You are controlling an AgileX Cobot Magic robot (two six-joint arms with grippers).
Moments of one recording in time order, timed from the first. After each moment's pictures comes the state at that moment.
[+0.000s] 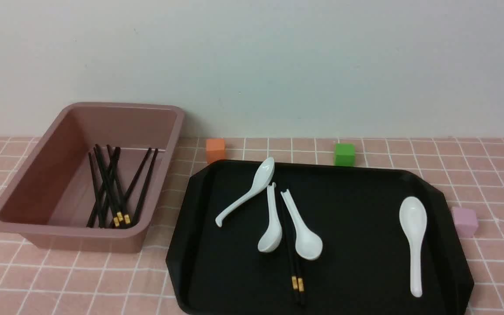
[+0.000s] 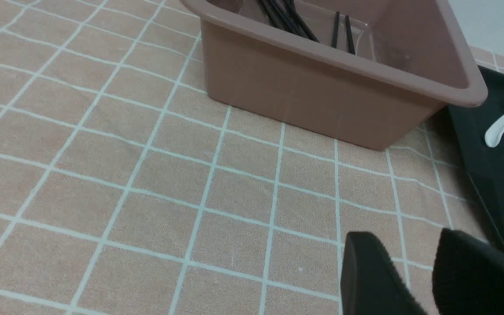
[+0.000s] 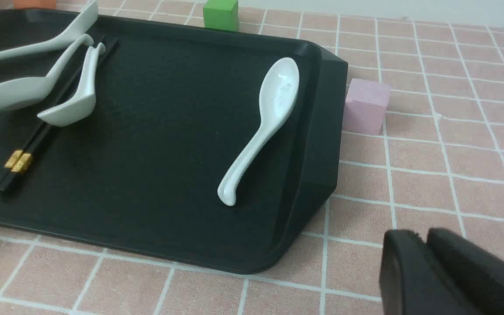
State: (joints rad) right arm 0.05 -0.01 0.02 0.11 0.39 -0.10; left arm 0.05 -0.01 0.03 -0.19 0.39 -0.16
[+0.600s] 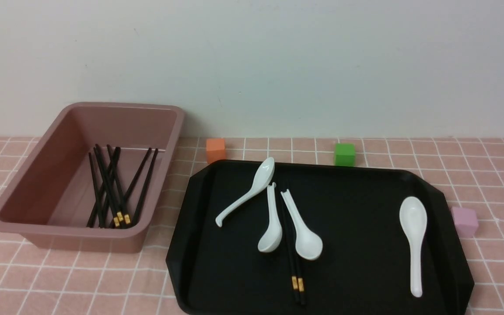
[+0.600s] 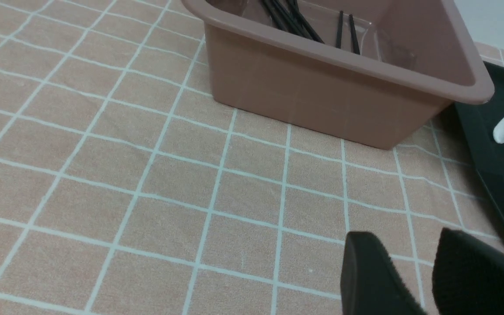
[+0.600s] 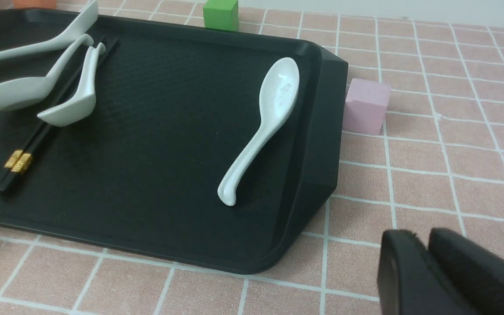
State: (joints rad) right arm 0.05 -0.01 0.02 0.11 0.39 -0.10; left arm 0.05 -0.01 0.03 -0.16 0.39 -0.14
